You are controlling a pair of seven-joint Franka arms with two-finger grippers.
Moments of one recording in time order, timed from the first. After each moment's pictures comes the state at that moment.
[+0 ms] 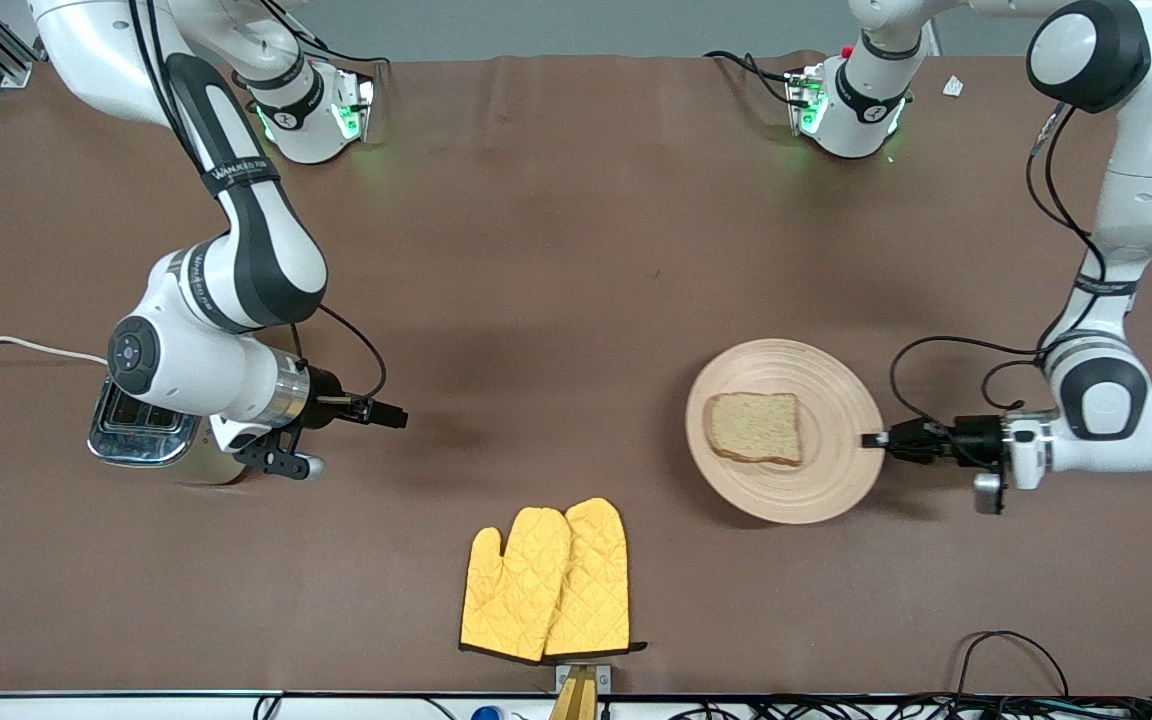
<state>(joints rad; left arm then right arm) 0.38 0.89 -0.30 -1.49 -0.83 1.81 0.86 0.24 0.46 0.02 -1.67 0.41 2.10 0.31</state>
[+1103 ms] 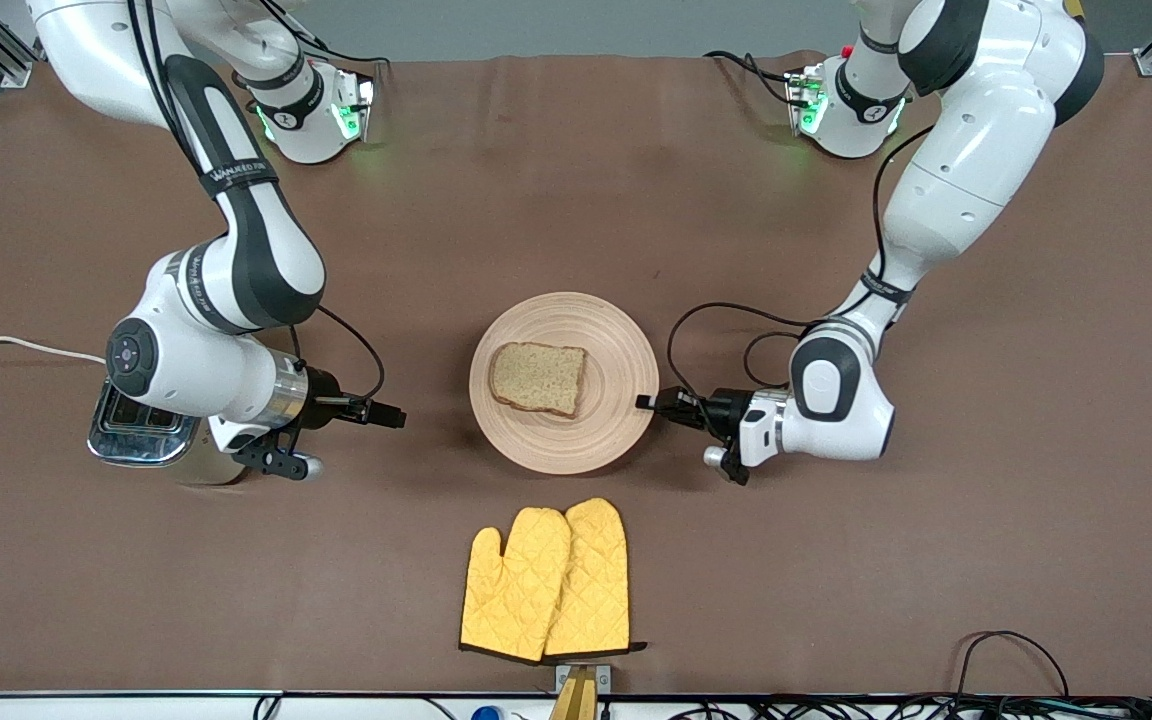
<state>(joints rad) -0.10 0.90 -0.33 -1.57 -1.08 2.13 0.70 0.24 0.46 0.02 -1.67 0.41 2.10 0.30</state>
